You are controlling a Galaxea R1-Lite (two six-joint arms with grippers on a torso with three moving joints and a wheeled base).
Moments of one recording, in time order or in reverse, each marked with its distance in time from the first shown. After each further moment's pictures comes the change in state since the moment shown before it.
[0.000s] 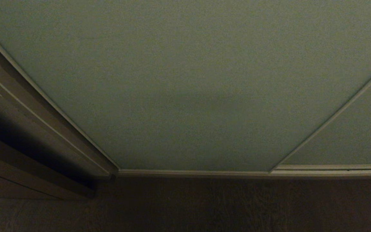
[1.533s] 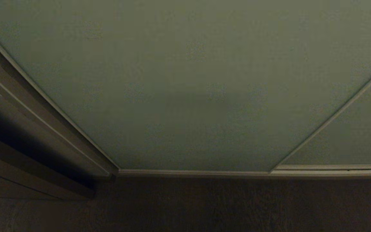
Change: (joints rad) left arm 0.000 0.000 0.000 -0.002 0.004 -0.032; right arm 0.000 0.000 0.000 0.000 0.000 0.000
